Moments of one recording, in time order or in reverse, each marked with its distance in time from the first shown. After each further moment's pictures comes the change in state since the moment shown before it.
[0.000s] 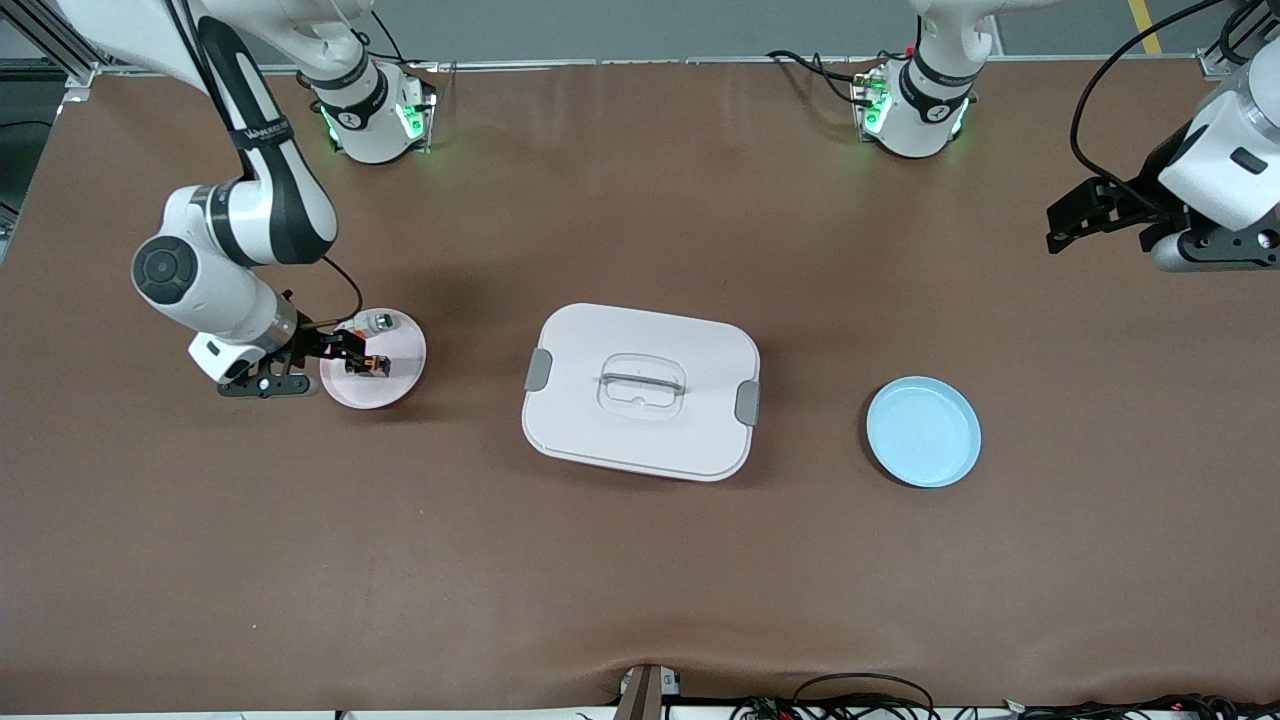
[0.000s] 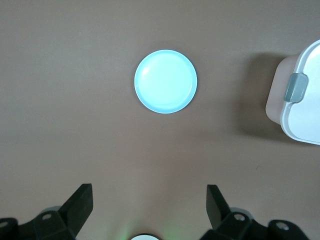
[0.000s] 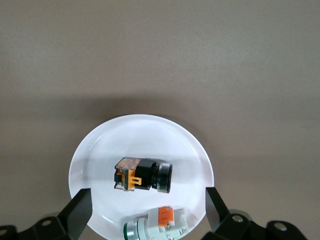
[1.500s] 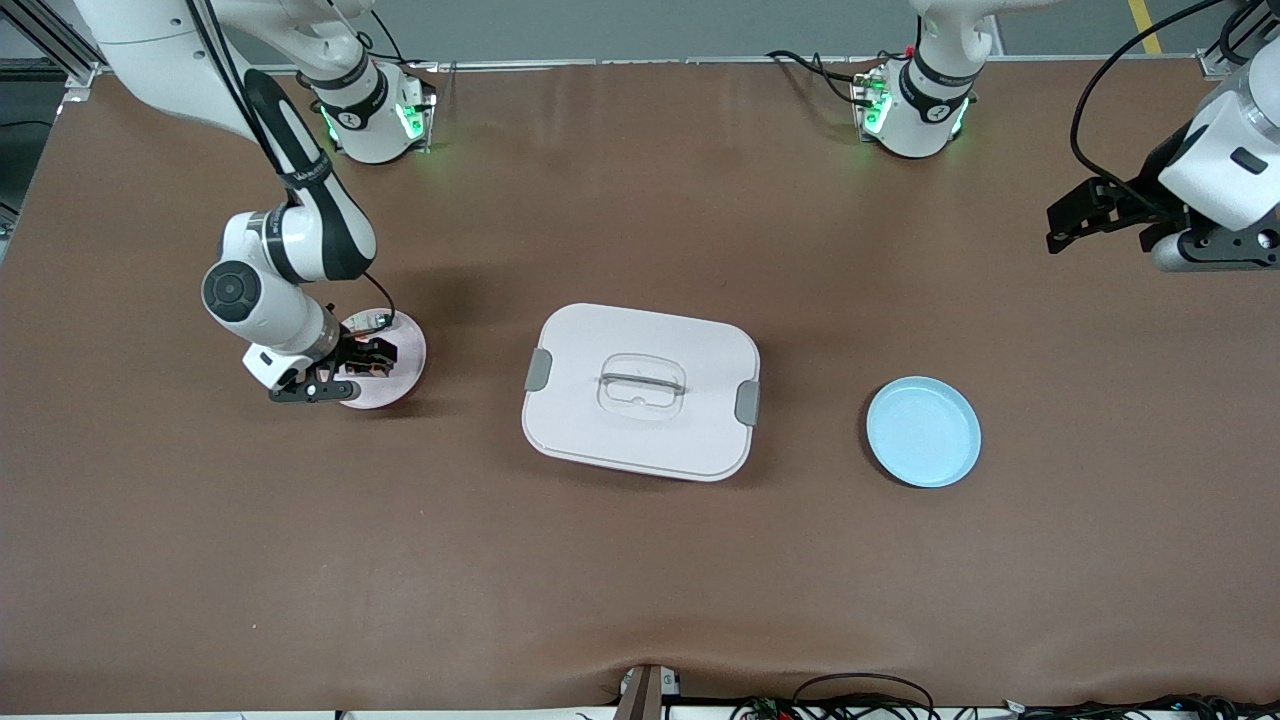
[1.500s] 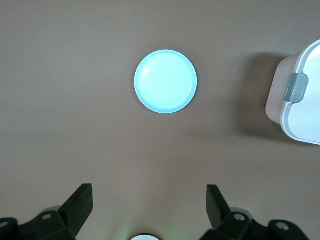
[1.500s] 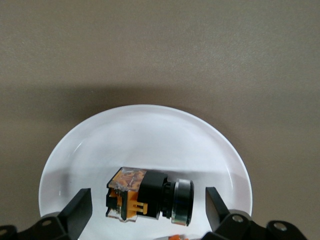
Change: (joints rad) left arm 0.000 0.000 0.000 0.000 0.000 0.000 0.000; right arm 0.029 0.131 0.000 -0.044 -0.003 0.153 0.005
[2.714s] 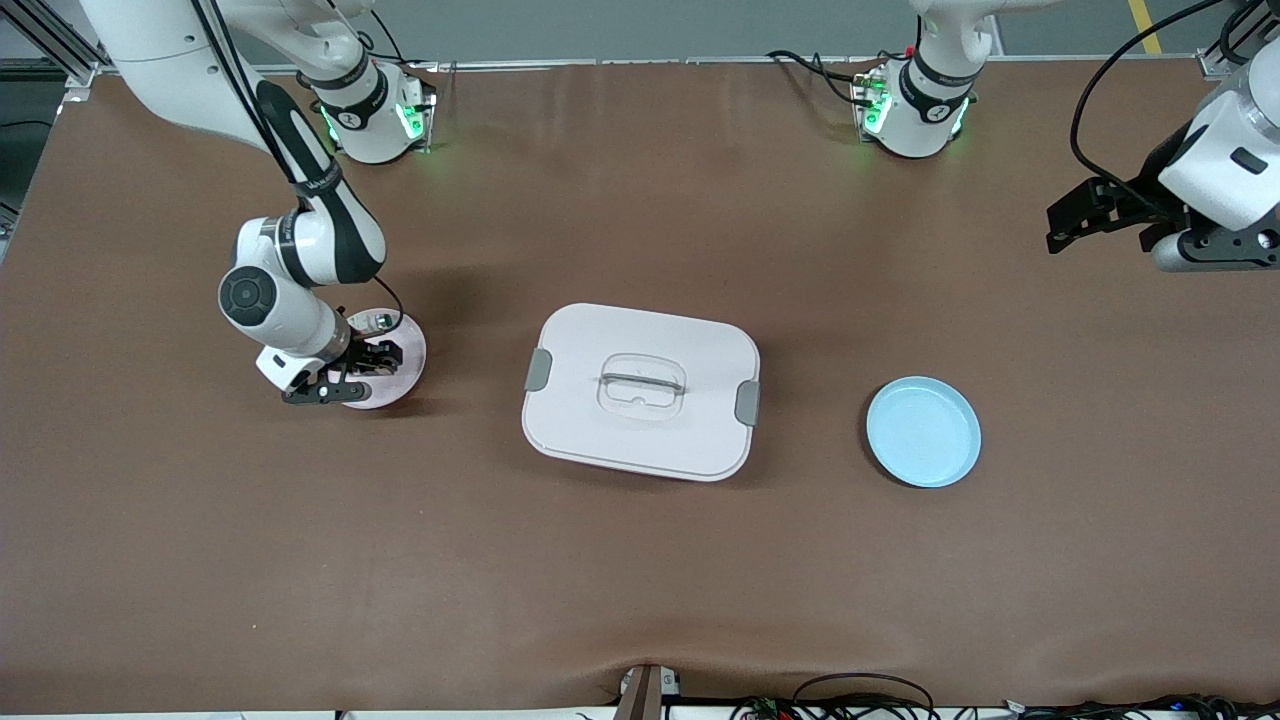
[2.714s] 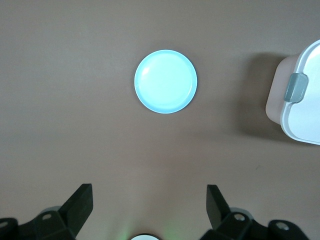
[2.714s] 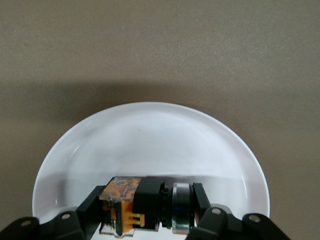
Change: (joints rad) left arm 0.000 0.000 0.000 0.000 0.000 0.000 0.000; right arm 0.014 0.031 -0.002 -0.002 -0.001 0.028 0.007
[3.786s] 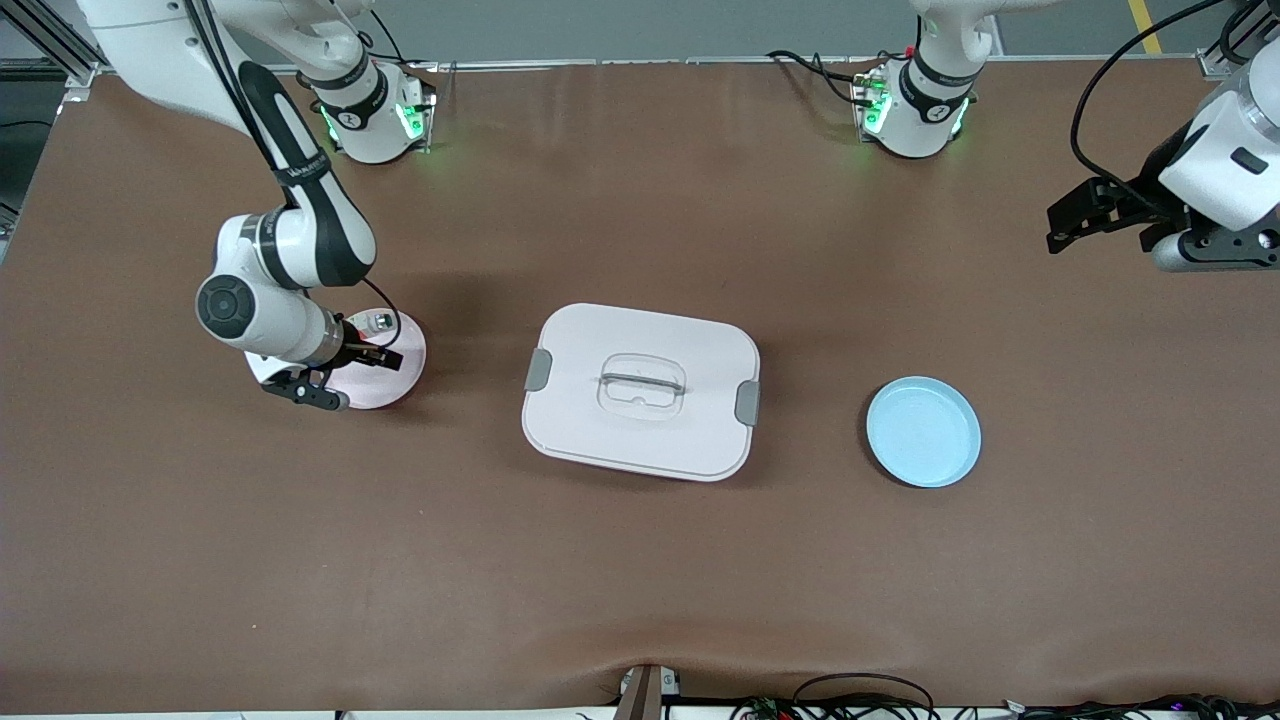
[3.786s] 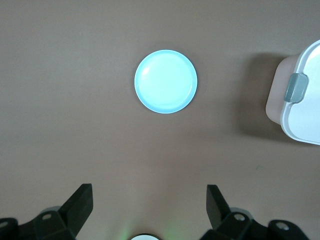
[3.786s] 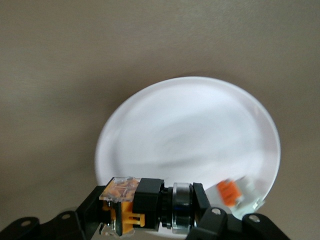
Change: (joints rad) left arm 0.001 0.000 0.000 0.000 0.000 0.000 0.000; right arm 0.017 -0.061 0.014 0.134 0.138 -0.302 0.368
